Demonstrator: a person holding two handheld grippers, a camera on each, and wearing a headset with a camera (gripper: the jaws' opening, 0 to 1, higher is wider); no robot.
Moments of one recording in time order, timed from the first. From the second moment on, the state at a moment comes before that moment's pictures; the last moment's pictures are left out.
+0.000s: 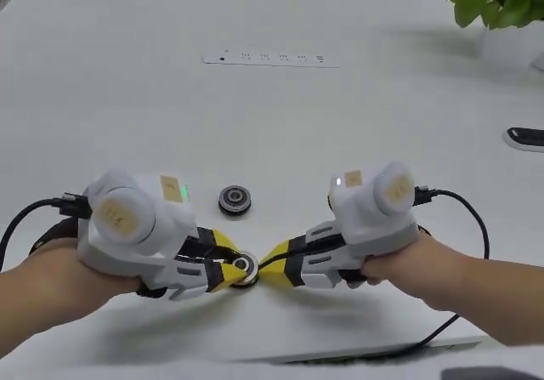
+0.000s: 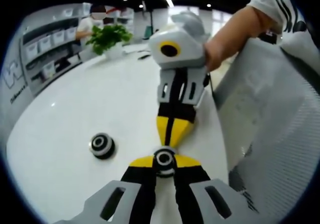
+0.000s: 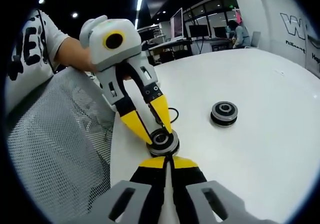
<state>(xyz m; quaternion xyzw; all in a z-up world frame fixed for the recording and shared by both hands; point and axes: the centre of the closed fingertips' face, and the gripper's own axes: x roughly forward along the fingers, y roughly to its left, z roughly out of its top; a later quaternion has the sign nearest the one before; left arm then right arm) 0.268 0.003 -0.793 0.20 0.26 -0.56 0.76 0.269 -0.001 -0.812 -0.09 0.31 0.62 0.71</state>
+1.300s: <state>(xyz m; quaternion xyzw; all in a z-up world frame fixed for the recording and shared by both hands) 0.267 0.001 -0.793 0.22 0.26 -0.55 0.76 0.277 -0.004 -0.795 0.09 0.35 0.58 0.73</state>
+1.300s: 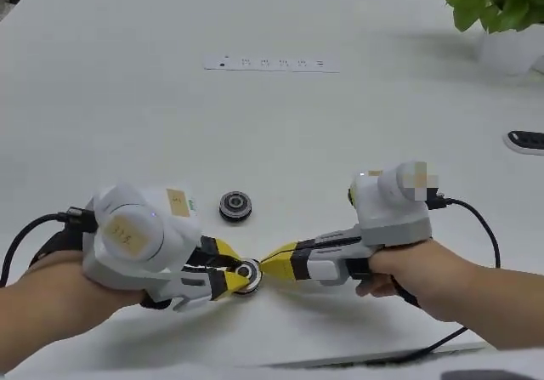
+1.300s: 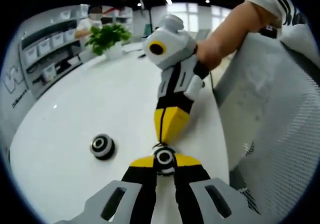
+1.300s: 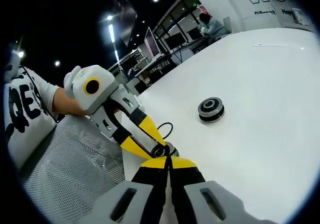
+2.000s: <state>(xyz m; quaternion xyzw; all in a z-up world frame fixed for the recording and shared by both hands) 0.263 -0.002 -0.790 0.23 0.26 -0.55 0.76 0.269 0.005 -0.791 0.07 0.34 0.60 0.72</state>
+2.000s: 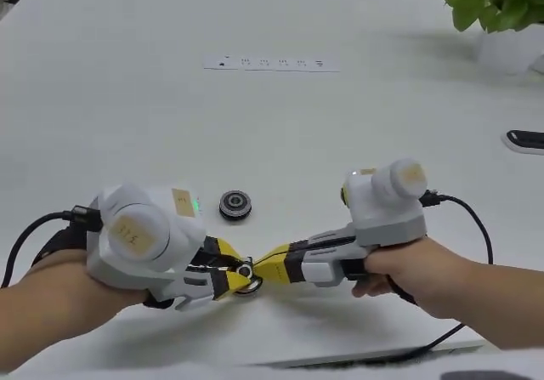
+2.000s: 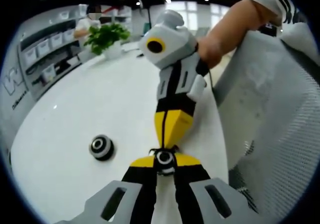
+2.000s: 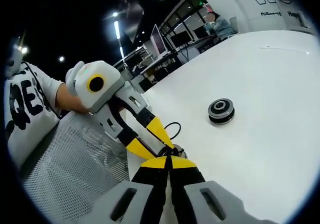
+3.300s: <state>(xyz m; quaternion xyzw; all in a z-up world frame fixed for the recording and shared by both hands) 0.259 0.000 -0.780 0.22 0.24 -0.57 0.75 0.271 0.004 -0.784 0.06 0.33 0.61 0.72</state>
